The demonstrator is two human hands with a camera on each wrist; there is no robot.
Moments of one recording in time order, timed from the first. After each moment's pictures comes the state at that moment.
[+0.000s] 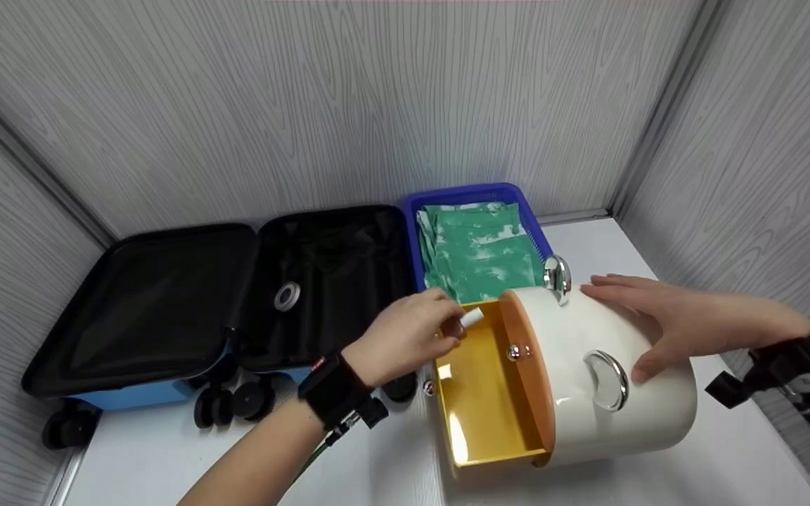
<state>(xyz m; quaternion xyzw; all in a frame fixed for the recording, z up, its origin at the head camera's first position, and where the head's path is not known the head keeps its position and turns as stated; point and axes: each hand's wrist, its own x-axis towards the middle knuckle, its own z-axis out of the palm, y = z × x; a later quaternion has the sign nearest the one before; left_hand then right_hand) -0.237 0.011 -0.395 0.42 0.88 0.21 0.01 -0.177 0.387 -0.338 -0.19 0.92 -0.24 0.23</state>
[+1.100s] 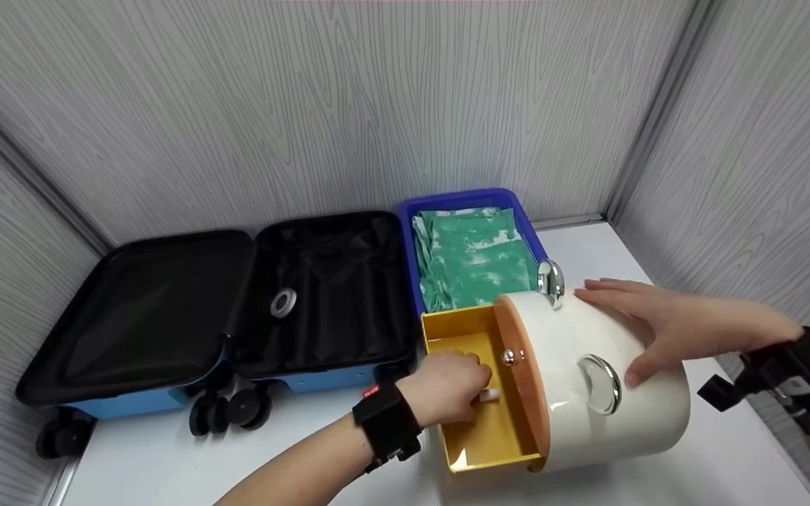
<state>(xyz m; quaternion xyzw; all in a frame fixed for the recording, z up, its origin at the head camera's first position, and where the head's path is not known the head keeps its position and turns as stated) -0.203 0.059 -0.436 0.47 0.88 0.02 0.06 -0.176 0.388 -0.338 -0.20 0.93 -0.24 0.22</state>
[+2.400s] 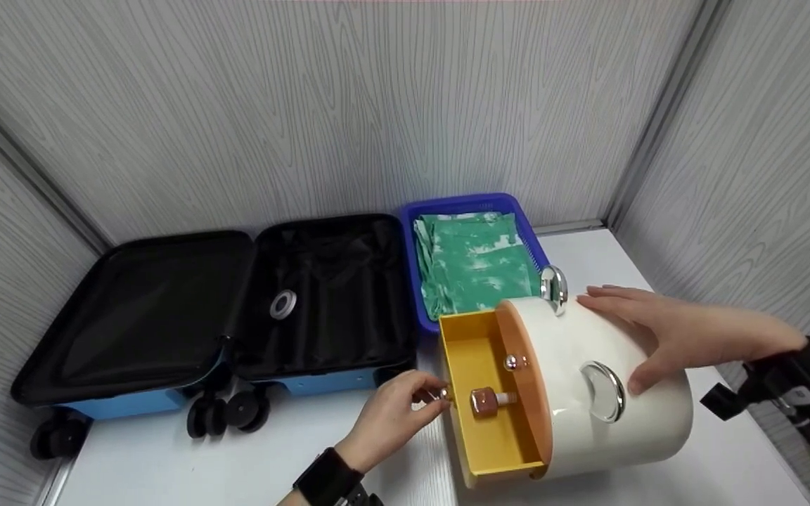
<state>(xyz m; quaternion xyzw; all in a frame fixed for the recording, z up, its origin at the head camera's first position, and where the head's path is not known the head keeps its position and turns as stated) -0.186 -0.011 -0.506 0.28 0.85 0.44 0.04 -0.177 0.387 -0.338 -0.20 0.92 -0.24 0.22</state>
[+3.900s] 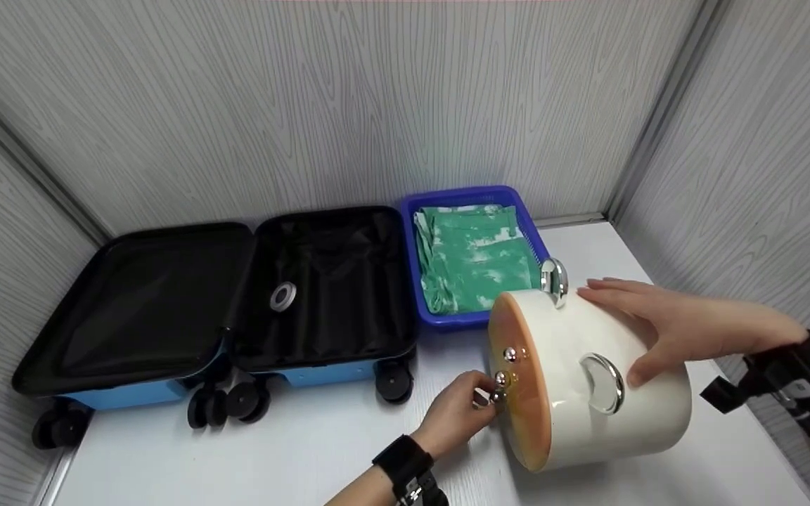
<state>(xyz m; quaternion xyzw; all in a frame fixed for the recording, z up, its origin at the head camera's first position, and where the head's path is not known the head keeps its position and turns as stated) -0.186 0.076 -0.562 0.24 0.82 0.51 0.12 -0.177 0.386 -0.338 -0.21 0.93 -0.23 0.21</state>
